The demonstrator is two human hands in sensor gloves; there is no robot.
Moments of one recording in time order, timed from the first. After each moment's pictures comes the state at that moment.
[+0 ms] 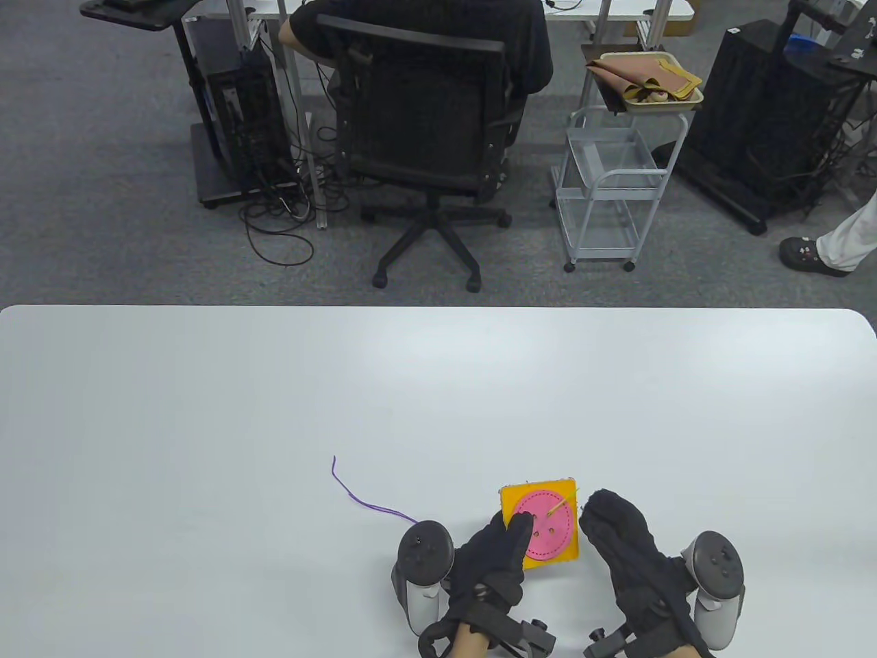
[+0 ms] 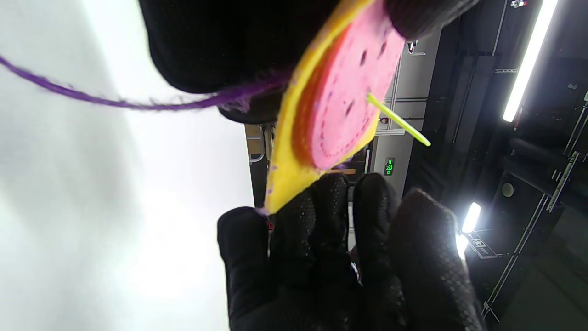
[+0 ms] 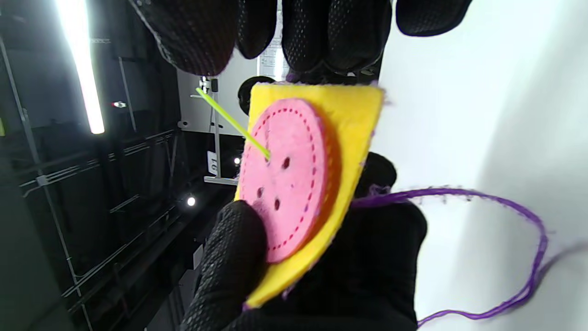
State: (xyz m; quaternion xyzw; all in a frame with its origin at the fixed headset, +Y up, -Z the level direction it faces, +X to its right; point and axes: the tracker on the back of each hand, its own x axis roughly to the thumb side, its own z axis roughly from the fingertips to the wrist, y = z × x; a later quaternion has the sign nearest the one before) left_hand 0.001 -0.752 -0.278 -0.05 -0.09 0.69 0.71; right_hand 0.241 -0.740 -0.270 0.06 0.03 0.73 0.68
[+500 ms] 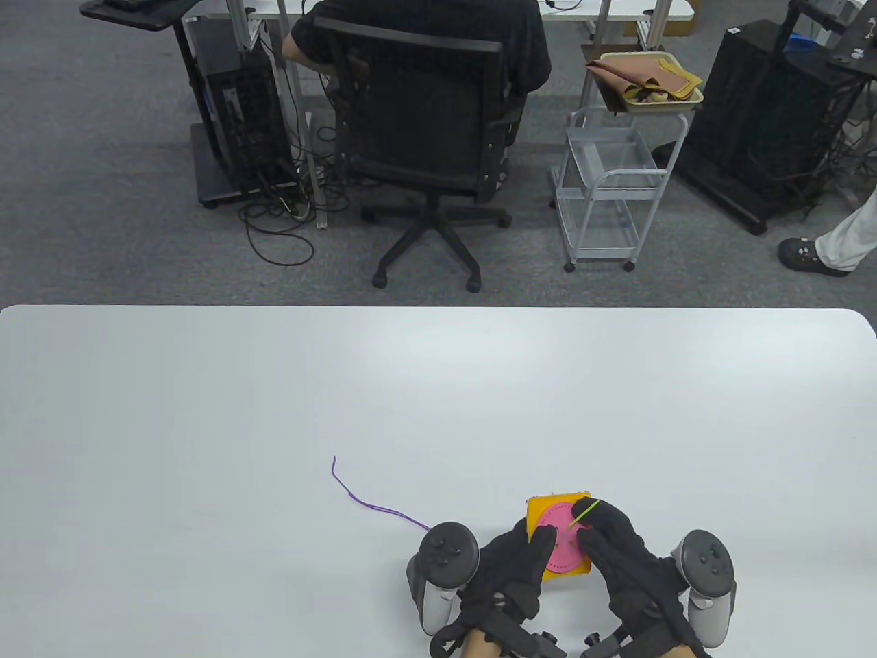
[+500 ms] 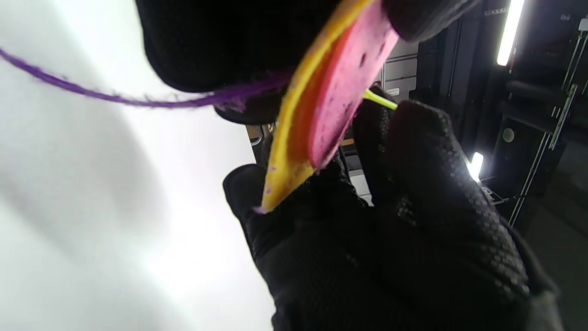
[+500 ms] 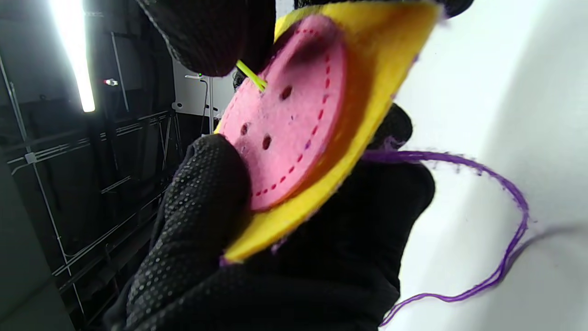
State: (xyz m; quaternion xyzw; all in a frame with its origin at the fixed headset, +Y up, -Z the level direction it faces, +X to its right) left_hand 0.019 -0.746 -0.274 -0.06 -0.14 0.63 0.76; right_hand 0.237 -0.745 -0.273 0.06 0.06 0.74 0.67
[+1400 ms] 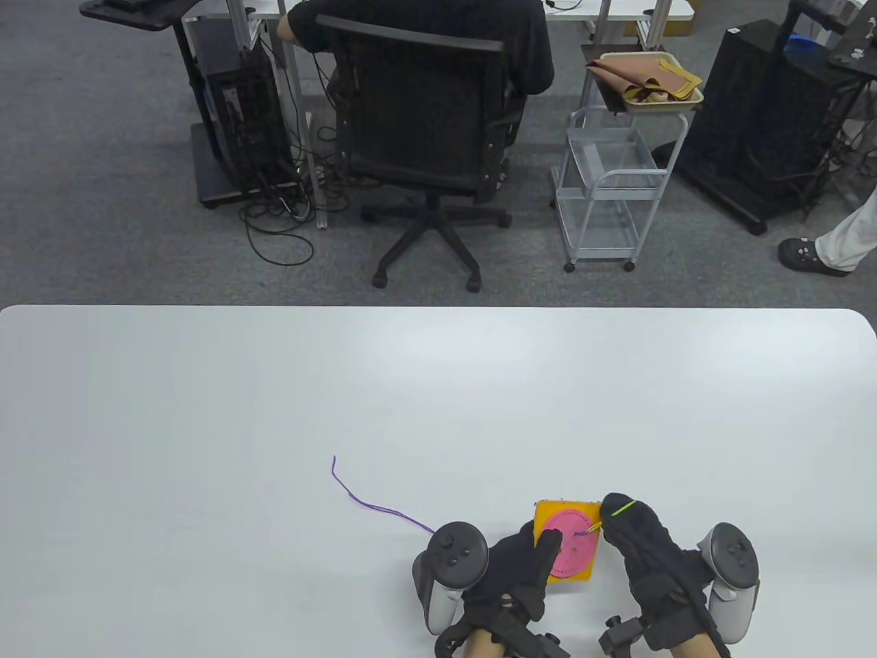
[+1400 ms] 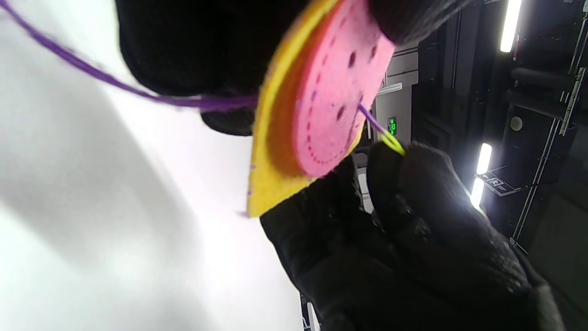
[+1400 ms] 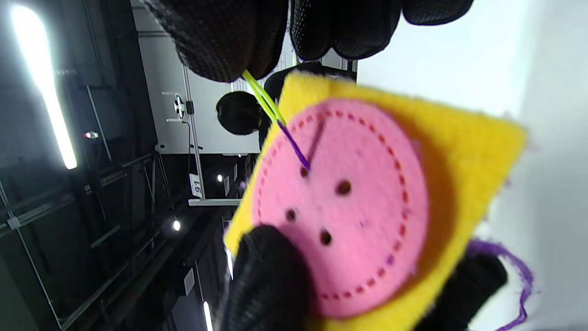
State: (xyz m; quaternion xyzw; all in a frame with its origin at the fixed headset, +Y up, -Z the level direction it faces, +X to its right) left_hand 0.020 -0.746 -0.276 -0.06 -0.13 0.61 0.78; right_hand 0.268 -0.742 -0.282 0.01 0.05 0.69 0.72
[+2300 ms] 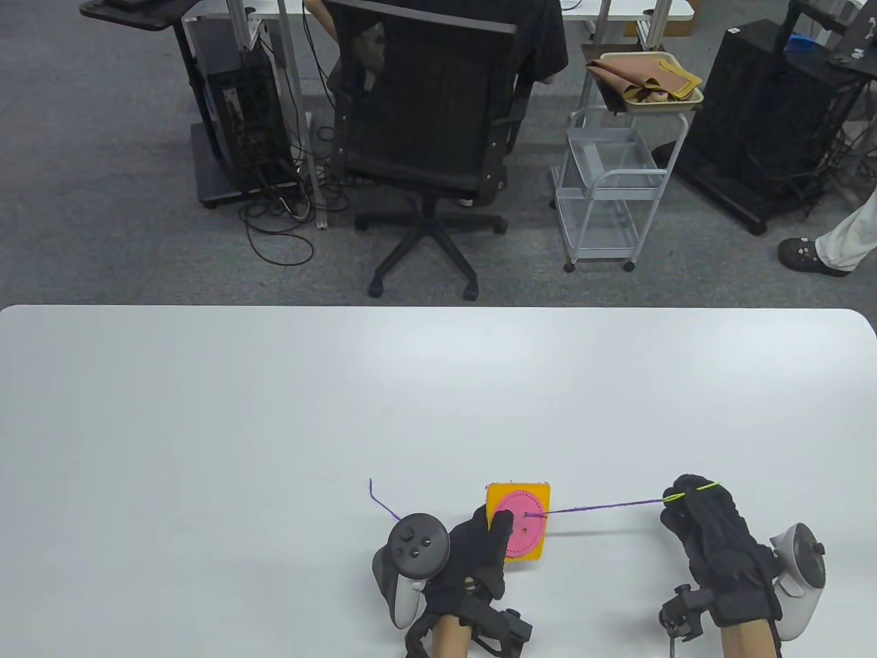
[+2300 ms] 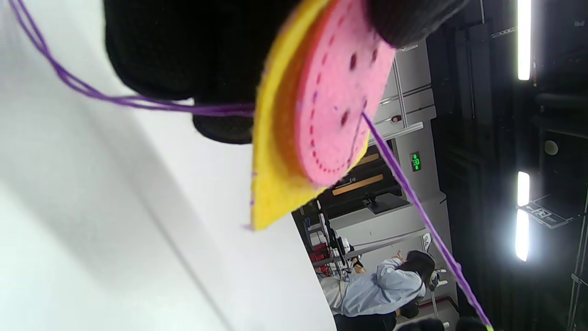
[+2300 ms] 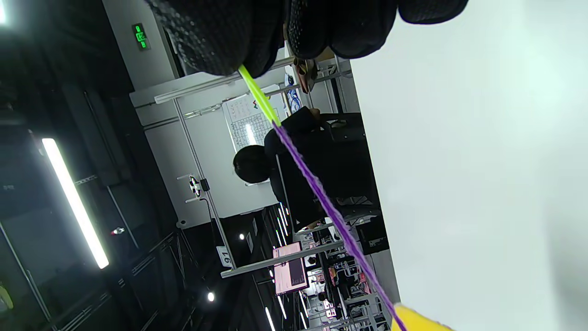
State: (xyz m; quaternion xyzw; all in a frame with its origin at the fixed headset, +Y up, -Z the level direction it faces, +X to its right) left_hand -0.027 -0.748 -0.286 -0.01 -0.06 0.58 0.81; right_hand 0.339 -0.738 -0.289 -0.06 0.01 0.60 0.80
